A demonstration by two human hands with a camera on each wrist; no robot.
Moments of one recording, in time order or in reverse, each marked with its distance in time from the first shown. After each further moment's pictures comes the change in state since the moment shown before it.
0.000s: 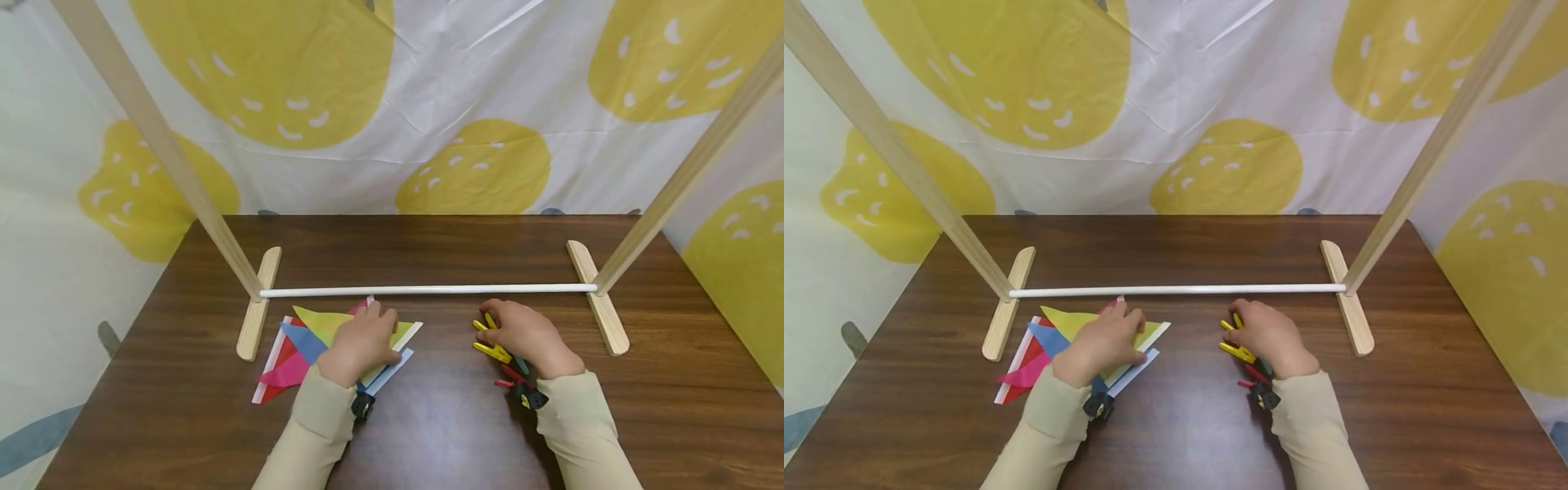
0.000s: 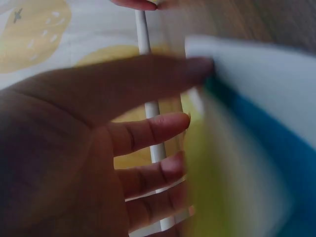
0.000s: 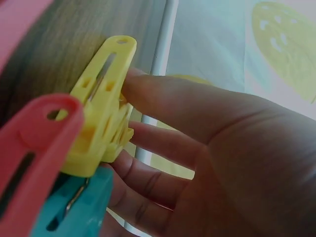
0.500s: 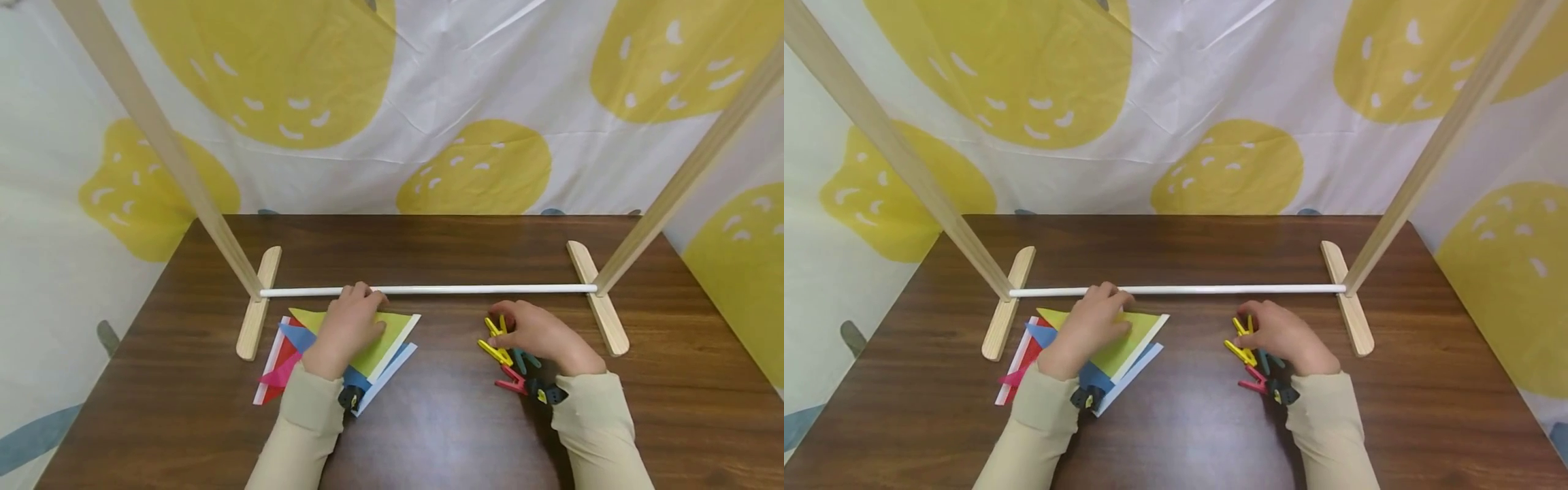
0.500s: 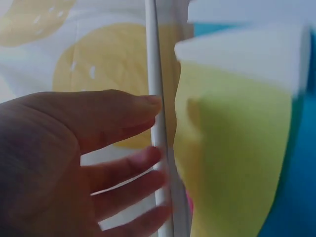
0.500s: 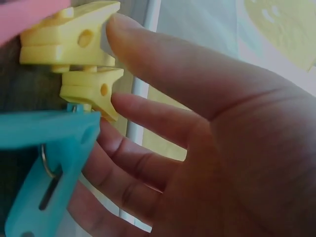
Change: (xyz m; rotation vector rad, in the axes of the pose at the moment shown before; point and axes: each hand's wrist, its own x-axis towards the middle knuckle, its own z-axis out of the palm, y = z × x) left_hand 0.008 -0.022 -0.006 -0.040 0.190 -0.021; right_hand -0.004 0.020 -0.013 0.121 -0.123 -0.072
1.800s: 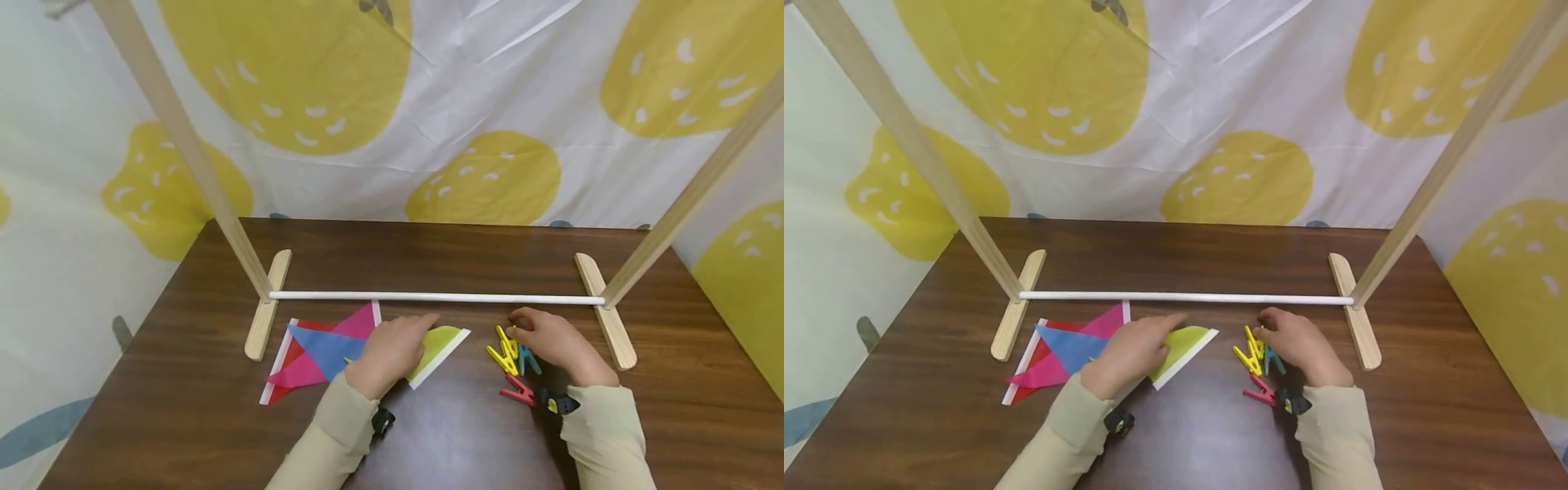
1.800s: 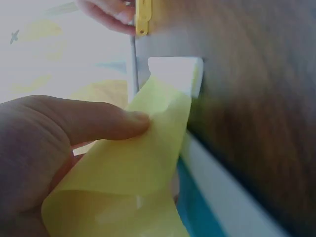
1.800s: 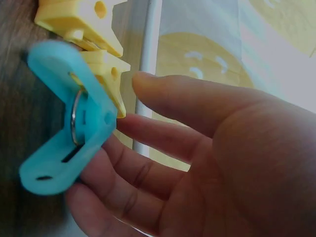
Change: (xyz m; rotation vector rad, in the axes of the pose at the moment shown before) left_hand -0.001 0.043 0.028 0.048 0.048 0.231; right_hand -0.004 0.010 -0.003 -0.012 0.081 0.110
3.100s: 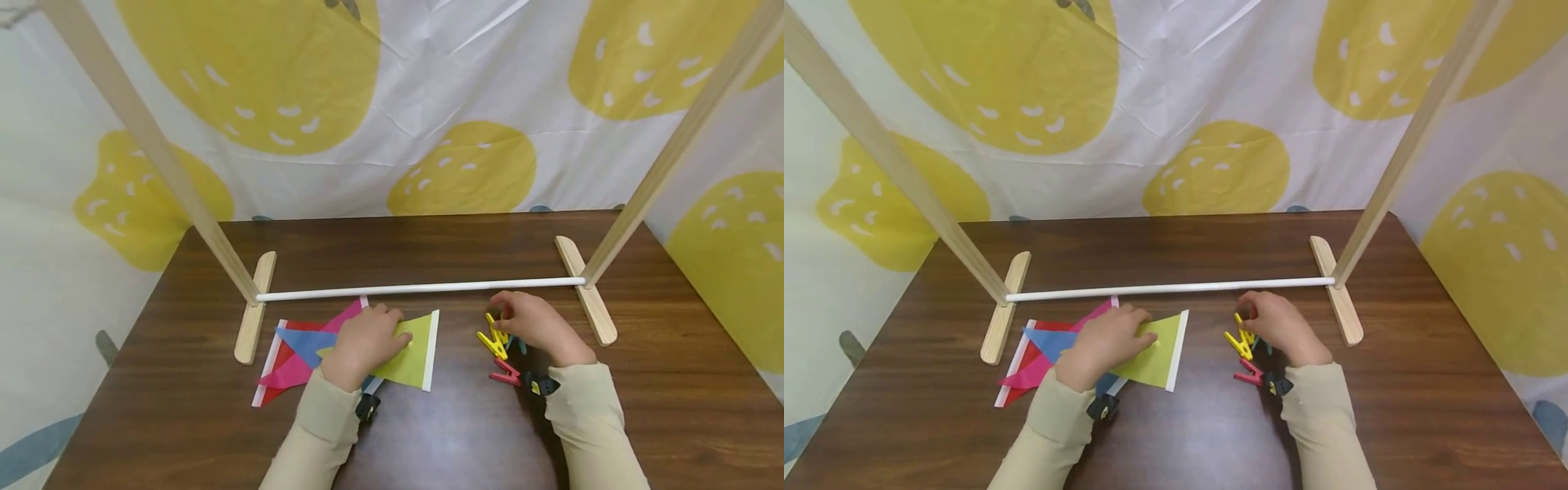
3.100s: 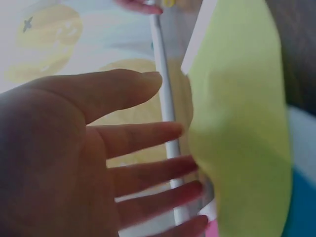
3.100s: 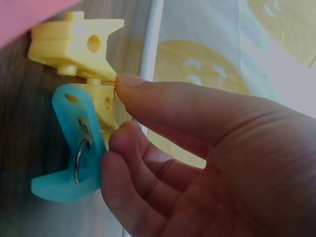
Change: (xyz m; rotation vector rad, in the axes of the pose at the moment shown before) left_hand -0.022 -0.020 -0.032 0.013 -0.198 -0.216; right_hand 0.013 -0.025 0.012 0.015 0.068 -0.146
